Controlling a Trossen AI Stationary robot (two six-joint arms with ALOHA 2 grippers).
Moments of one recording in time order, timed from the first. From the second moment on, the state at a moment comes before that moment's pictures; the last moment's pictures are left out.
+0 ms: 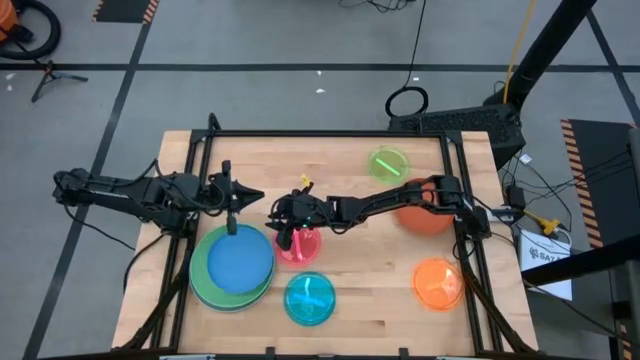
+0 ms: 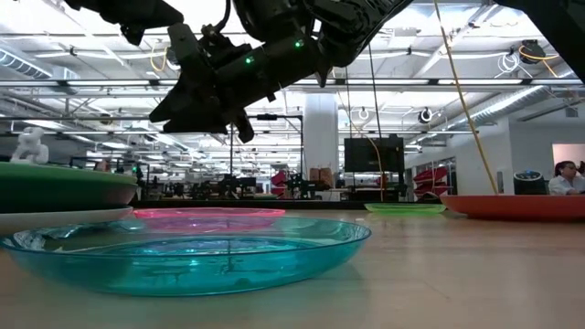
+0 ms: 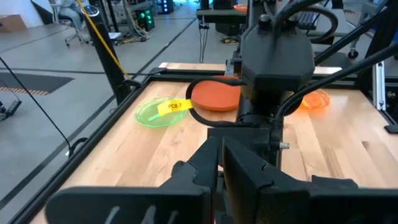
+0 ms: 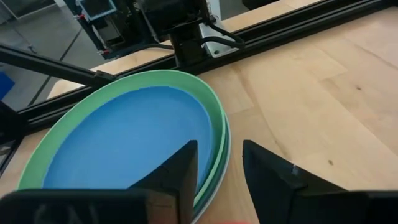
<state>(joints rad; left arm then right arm) -0.12 0.68 0.63 -0.19 -0.29 -0.02 0.03 2.16 1.50 0.26 0.08 0.35</state>
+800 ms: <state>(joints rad) -0.12 0.68 0.63 -0.22 -0.29 -0.06 0.03 2.00 1.50 -0.41 0.08 0.42</state>
